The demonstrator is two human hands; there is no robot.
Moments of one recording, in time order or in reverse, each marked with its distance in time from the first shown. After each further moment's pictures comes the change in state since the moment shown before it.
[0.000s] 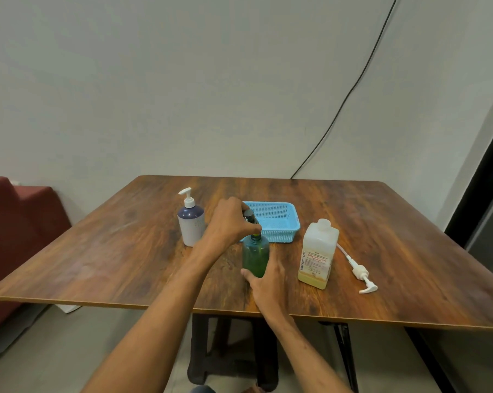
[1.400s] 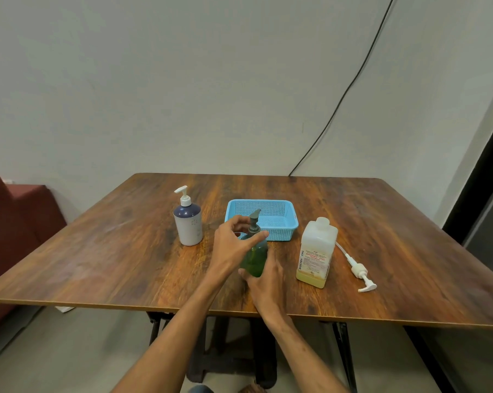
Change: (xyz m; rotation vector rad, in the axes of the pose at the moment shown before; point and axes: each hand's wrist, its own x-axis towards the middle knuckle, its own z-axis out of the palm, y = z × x) left_hand -0.028 -0.029 0.058 -0.590 0.138 -0.095; right_hand 0.000 0.002 0.001 0.015 0.002 -0.010
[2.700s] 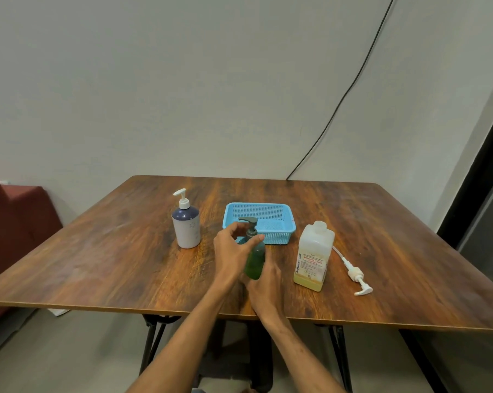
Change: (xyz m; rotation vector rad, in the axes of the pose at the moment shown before) left_hand -0.010 -0.003 0.015 -0.022 0.182 0.017; right_hand -0.001 -0.002 -0.004 0.042 -0.009 -0.009
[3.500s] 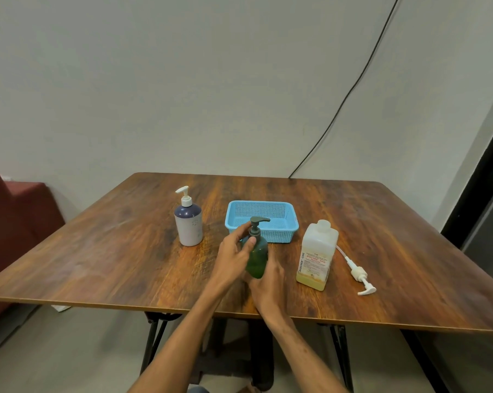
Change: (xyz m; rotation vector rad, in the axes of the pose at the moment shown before) left_hand -0.003 -0.011 -0.012 -0.059 -0.239 -0.026; right_hand 0.004 0.008 0.003 0.003 0.024 -0.053
